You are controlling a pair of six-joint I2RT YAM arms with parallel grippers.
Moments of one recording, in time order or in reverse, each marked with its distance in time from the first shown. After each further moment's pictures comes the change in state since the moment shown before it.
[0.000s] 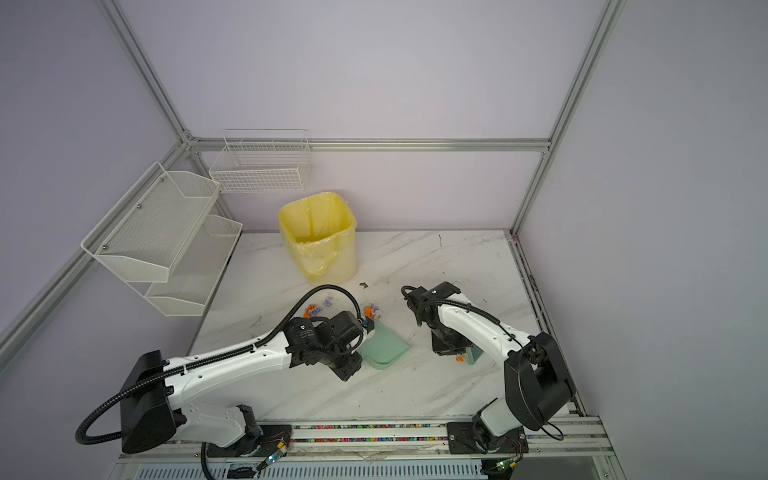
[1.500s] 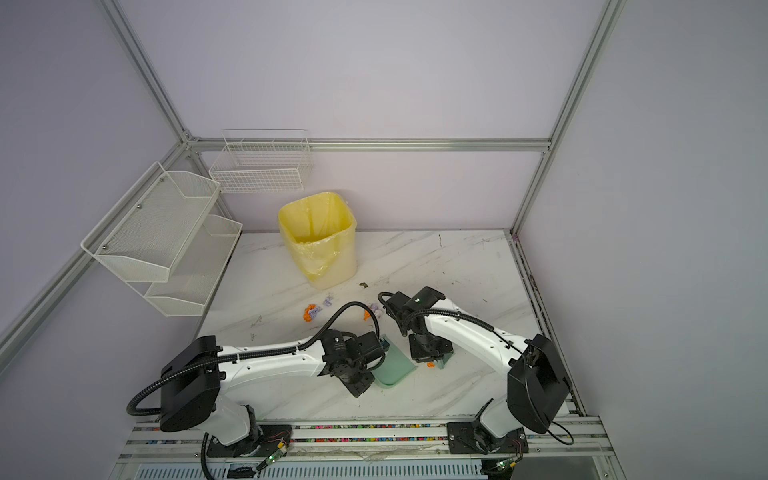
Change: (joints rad) left arm -0.106 0.206 0.003 0.023 -0.027 -0.033; right arm 0.195 0.000 0.087 0.029 -0.193 0.058
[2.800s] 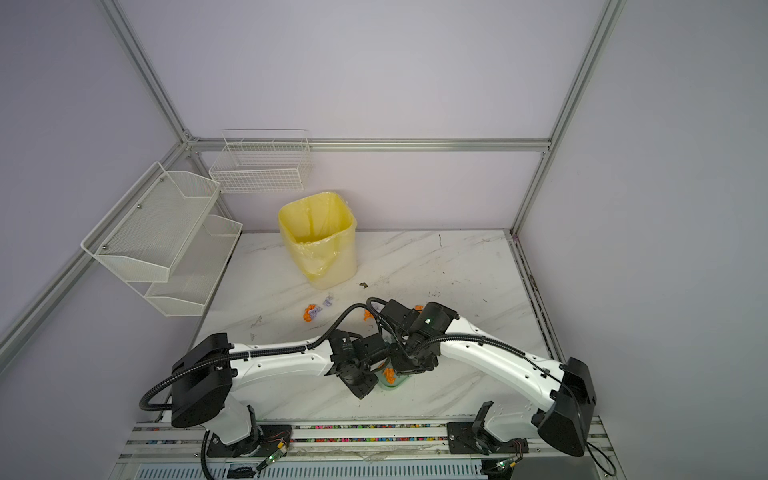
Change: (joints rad) left arm -0.013 0.062 0.036 -0.016 0.025 -0.038; right arm 0.185 -0.203 -0.004 0.146 -0.248 0.097
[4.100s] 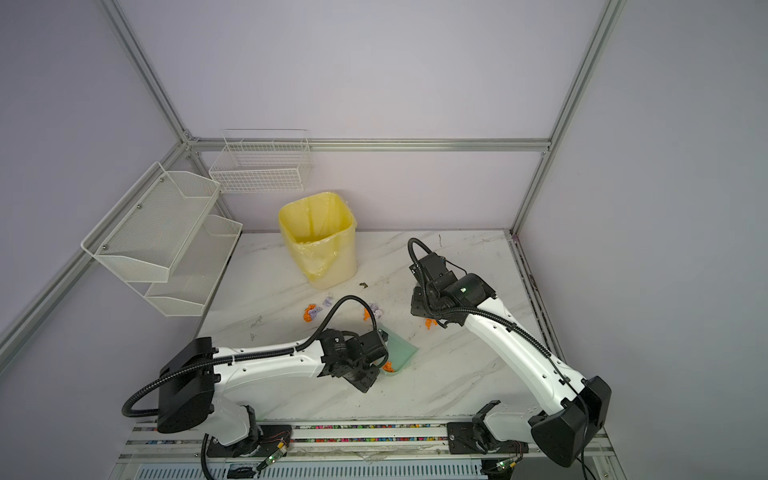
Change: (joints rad) left arm -0.005 -0.099 0.000 0.036 -0.112 -0.152; right arm -0.355 0.000 0.153 0.171 0.262 -0.108
